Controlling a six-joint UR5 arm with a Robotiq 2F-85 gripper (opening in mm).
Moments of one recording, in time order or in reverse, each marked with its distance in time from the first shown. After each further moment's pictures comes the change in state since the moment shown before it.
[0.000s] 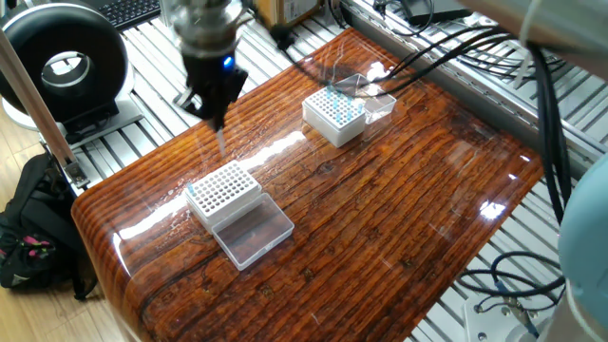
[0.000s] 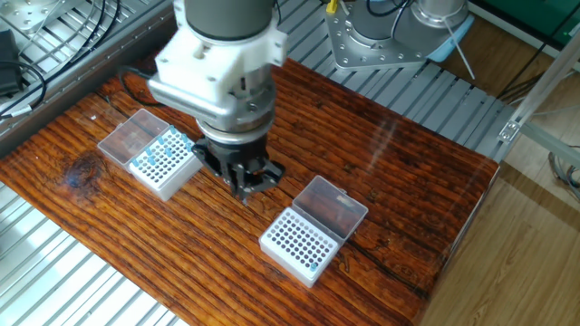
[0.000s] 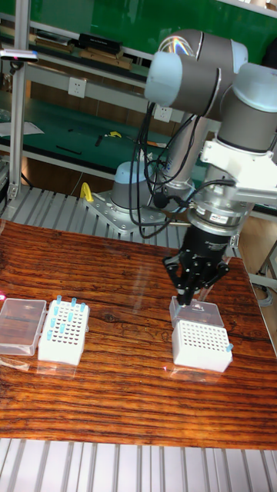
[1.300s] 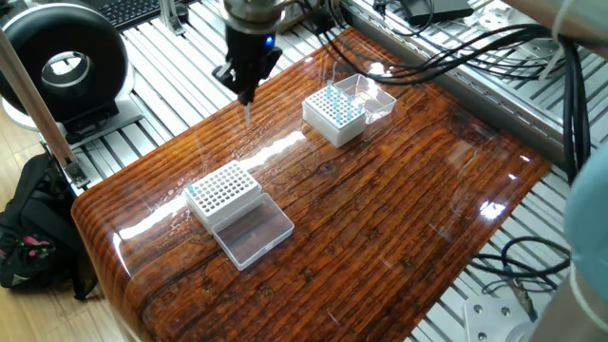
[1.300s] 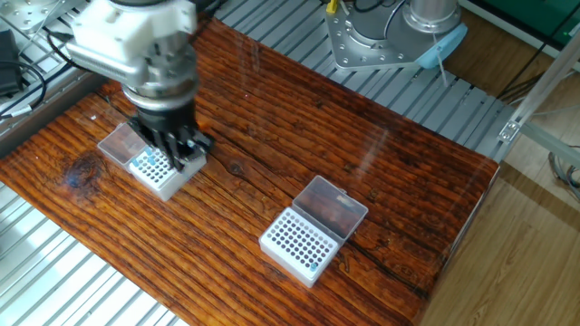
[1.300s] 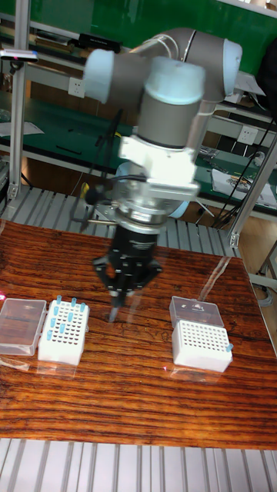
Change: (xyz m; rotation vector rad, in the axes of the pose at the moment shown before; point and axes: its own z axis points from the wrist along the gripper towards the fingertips) arm 0.017 -0.139 0.021 0.035 -0.030 -0.095
